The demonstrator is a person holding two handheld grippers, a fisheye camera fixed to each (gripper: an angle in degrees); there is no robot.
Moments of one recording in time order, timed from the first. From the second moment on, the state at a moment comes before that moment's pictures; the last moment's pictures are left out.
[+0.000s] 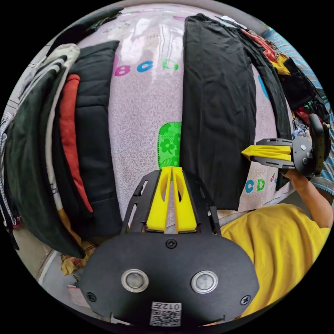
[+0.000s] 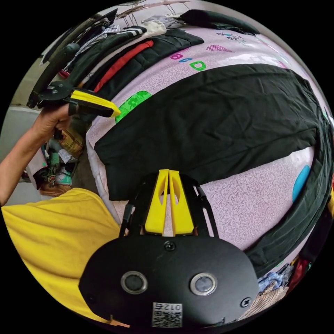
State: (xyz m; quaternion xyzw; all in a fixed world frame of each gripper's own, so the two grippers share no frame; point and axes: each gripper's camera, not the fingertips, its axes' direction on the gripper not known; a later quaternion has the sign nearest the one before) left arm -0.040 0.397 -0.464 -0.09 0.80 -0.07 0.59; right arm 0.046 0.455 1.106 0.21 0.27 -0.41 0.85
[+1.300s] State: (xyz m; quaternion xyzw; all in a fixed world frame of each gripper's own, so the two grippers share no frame) left arm -0.167 0.196 -0.963 0.10 0.91 0.13 0.39; right arm 0.623 0.797 1.033 0.51 -0.12 -0.06 0.85
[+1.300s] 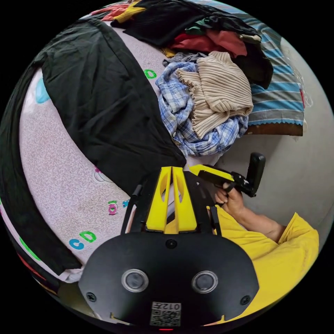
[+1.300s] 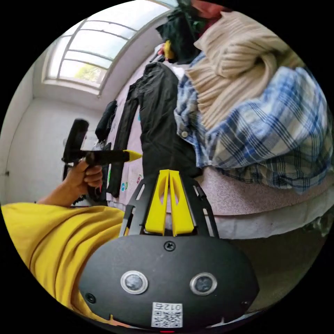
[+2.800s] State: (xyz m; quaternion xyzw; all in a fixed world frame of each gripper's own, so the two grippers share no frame) left arm -0.149 0.143 -1.039 0.05 0.90 0.20 0.38; right arm 0.514 0.765 0.884 0.57 0.11 -0.20 0.79
